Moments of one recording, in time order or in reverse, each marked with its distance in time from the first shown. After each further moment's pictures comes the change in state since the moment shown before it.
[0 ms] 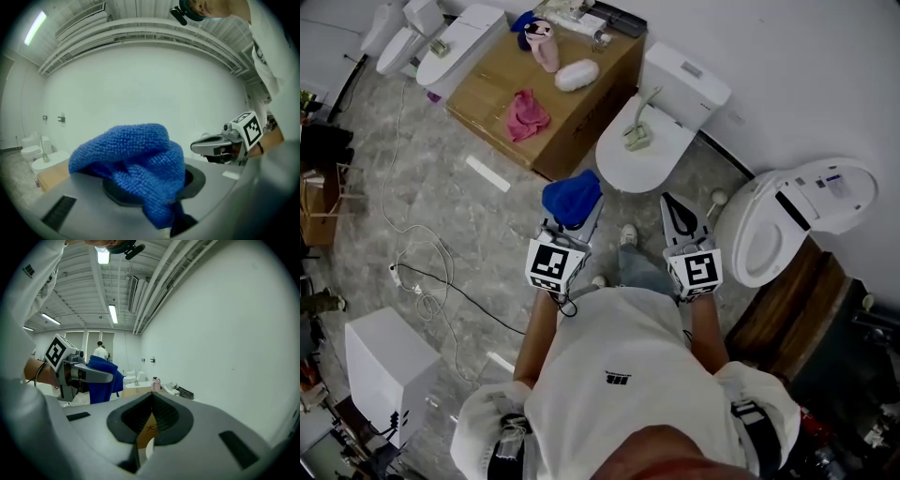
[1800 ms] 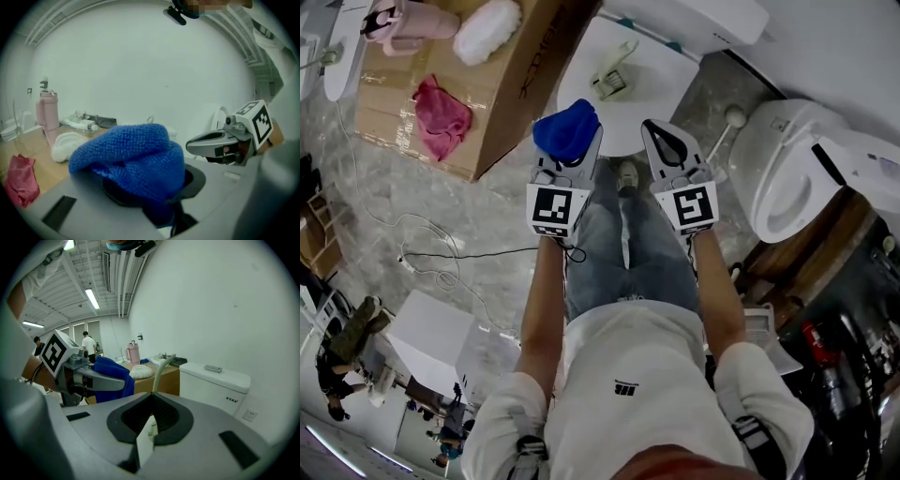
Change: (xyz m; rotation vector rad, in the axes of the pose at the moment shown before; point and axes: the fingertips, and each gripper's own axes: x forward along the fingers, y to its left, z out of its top) left arm 0.323 0.095 -0.217 -0.074 0.255 -0.092; right arm 0.239 -0.163 -0.240 0.150 0.213 0.006
